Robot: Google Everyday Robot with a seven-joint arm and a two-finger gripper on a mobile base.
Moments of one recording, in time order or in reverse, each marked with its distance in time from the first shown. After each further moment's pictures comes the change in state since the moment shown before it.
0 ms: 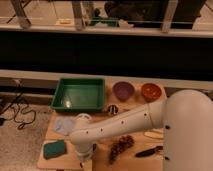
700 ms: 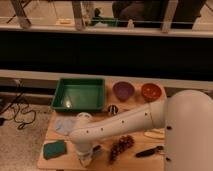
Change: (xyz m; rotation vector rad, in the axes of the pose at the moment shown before) arm 0.003 -0.001 -0.006 -0.003 -0.005 -0.015
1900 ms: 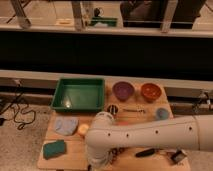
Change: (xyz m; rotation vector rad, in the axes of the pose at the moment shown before) arm 0.009 0.086 -0.079 0.030 -0.111 -0.175
